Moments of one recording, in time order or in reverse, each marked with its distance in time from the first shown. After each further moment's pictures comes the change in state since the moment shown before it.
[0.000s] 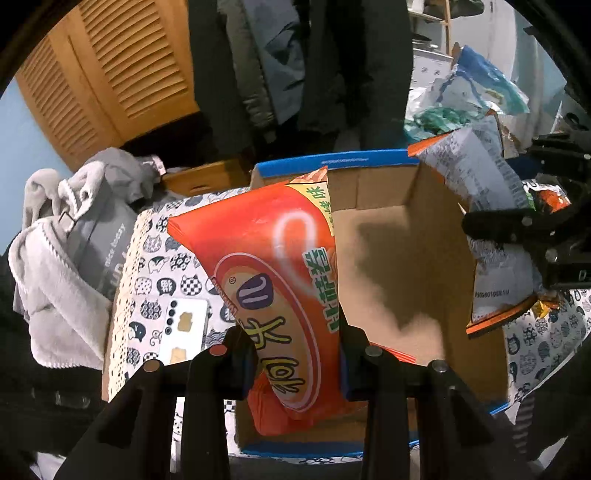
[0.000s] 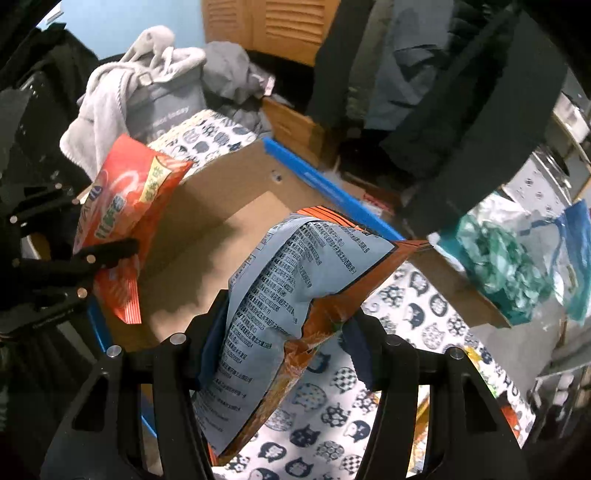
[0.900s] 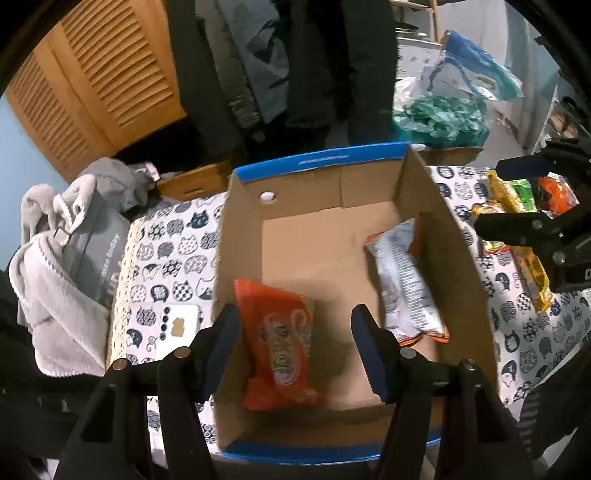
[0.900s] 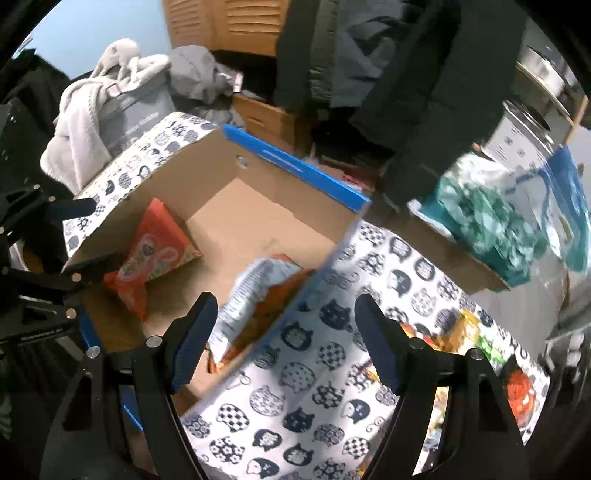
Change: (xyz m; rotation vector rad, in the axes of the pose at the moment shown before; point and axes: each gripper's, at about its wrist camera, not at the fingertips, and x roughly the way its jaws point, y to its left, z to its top) left arm 0.002 -0.029 0.008 0.053 0.010 0.000; right arm -0.008 -0.038 -0.028 0.140 0.007 -0.036
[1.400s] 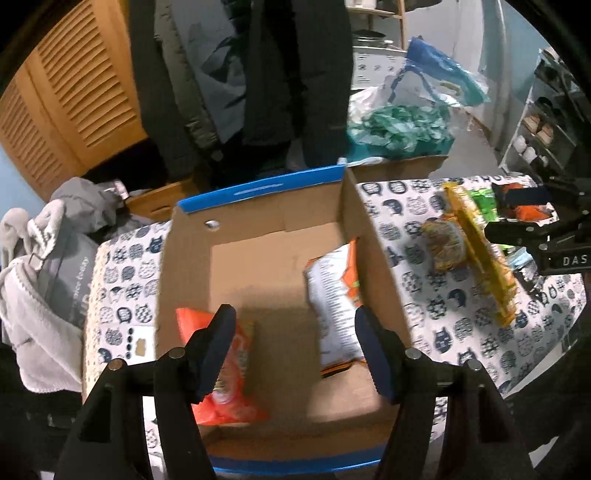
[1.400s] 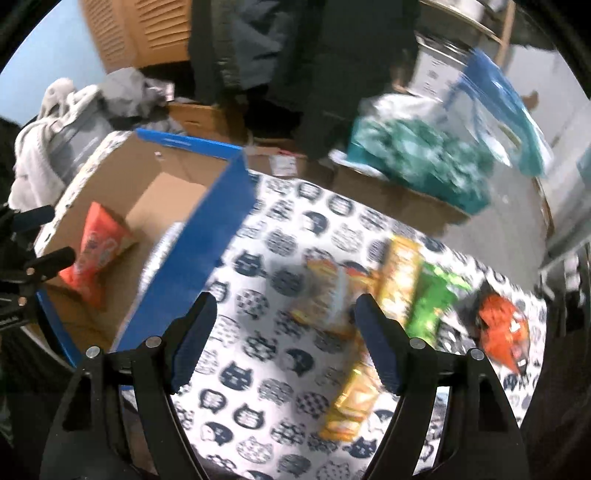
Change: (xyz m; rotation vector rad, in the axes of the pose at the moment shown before) left arm -0.012 -0.052 0.027 0.030 -0.026 -0.099; right arm -0.024 -0.092 -0.062 0.233 0.028 -0.084
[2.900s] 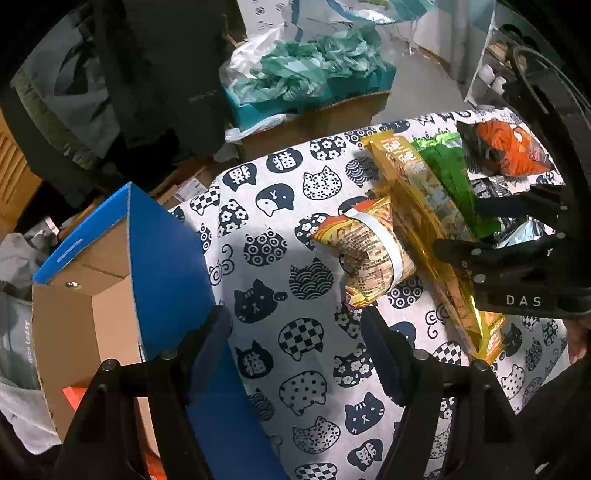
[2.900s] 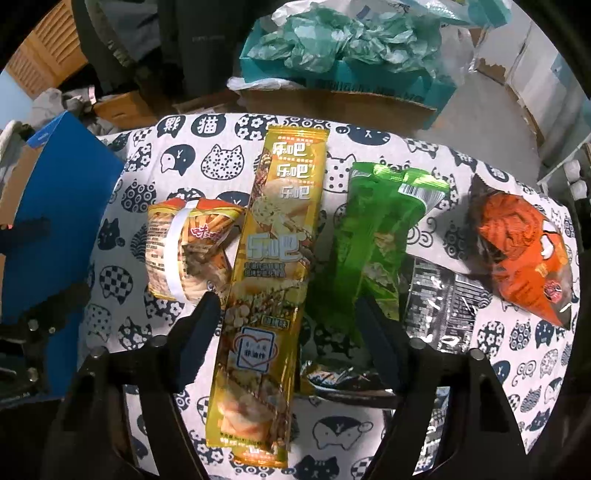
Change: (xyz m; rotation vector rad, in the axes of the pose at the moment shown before) left arm 0.116 -0.153 0.051 0.202 0.179 -0.074; right arm 0.097 -0.118 -0.049 0.228 0.143 -0.006
